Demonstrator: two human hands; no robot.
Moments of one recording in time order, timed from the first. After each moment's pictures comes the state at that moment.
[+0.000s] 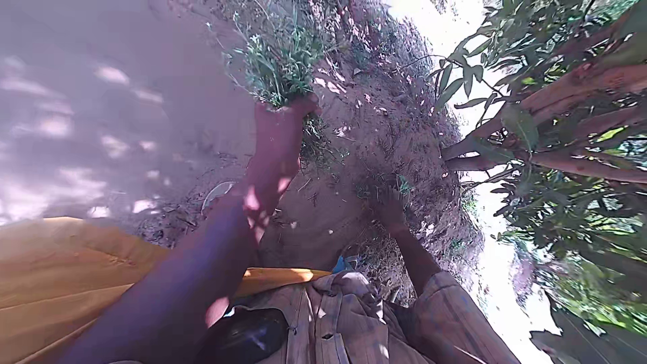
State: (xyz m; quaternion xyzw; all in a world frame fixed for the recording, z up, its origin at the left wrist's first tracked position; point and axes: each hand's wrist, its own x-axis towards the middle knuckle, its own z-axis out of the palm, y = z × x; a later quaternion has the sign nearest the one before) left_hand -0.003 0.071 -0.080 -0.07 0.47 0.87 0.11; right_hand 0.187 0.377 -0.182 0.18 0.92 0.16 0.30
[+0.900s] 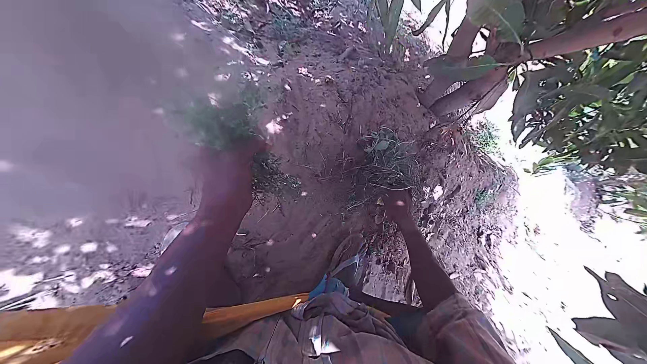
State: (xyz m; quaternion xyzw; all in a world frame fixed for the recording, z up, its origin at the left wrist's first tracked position) left_hand 0.045 0.162 -0.099 -0.01 0.62 0.76 0.17; right_hand 0.261 0.420 -0.166 0.44 0.89 -0.11 0.08
